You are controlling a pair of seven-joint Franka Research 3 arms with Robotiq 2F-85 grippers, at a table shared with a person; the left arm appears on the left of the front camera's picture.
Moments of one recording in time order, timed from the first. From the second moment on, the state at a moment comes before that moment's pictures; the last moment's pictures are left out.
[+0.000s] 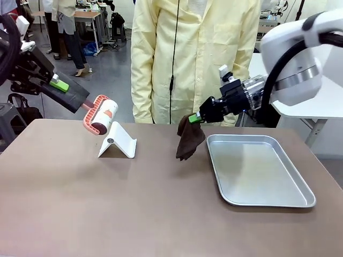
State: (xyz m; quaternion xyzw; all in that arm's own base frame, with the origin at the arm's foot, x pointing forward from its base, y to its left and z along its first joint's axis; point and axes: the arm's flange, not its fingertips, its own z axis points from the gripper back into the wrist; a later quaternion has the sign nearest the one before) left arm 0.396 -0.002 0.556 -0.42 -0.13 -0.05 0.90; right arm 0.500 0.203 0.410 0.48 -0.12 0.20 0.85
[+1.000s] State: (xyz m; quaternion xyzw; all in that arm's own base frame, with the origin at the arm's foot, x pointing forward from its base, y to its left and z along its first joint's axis) left arm 0.417 -0.050 0.549 -0.36 -0.14 -0.02 0.92; right arm 0.488 0.236 0.437 0.45 0.02 0.13 0.88
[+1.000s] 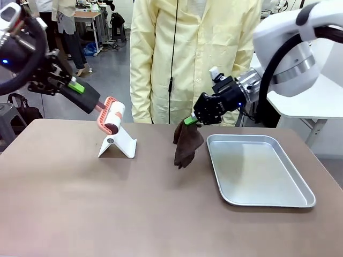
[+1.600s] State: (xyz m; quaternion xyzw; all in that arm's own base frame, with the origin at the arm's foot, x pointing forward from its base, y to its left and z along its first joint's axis) left arm 0.435 -0.097 0.526 -0.28 -0.12 -0.01 0.95; right arm 0.523 0.283 0.424 0.25 0.08 -0.05 0.96
